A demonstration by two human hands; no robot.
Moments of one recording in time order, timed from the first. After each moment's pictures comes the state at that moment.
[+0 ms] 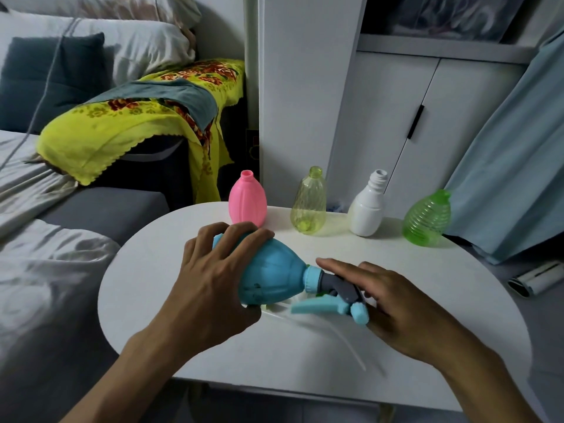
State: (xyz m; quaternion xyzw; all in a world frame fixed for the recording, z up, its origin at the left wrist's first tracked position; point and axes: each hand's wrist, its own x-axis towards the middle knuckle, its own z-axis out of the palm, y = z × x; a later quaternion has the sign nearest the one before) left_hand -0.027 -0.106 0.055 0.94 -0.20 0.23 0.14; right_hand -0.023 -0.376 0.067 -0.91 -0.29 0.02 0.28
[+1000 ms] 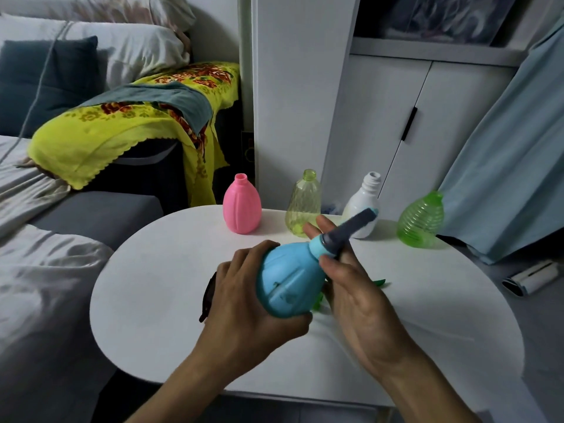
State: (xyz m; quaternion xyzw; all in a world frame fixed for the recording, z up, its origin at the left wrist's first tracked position) left_hand -0.042 -0.155 0.042 0.88 -0.09 0.16 0.43; right_hand -0.027 -0.317 0.059 -0.59 -0.13 0.08 0.79
